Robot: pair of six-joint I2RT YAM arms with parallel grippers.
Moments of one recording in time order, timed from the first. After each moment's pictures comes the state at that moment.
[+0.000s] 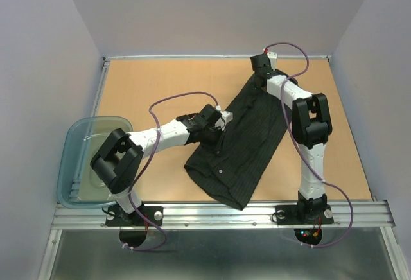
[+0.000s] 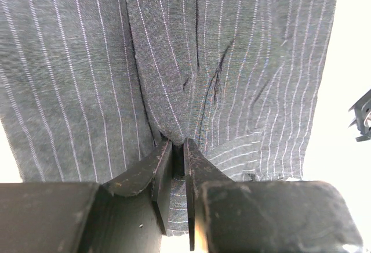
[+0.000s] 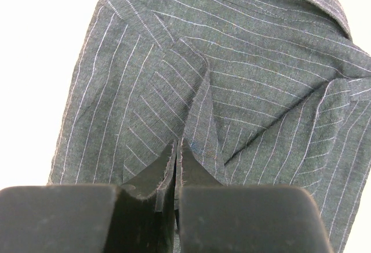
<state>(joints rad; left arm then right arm) -0.82 1.68 1.07 -0.42 0.27 -0.37 0.29 2.19 1.75 -0.37 0.56 0.35</state>
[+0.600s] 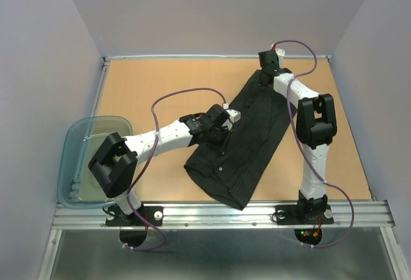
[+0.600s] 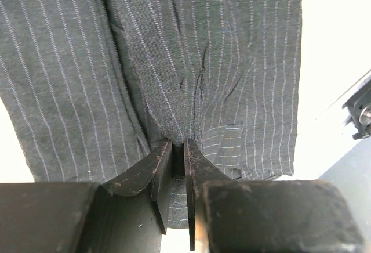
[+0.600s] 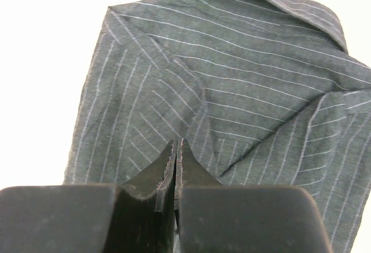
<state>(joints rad) -0.91 1.63 1.17 -0.51 0.16 -0.36 0.23 2.16 1.75 -0.35 0.46 0.39</state>
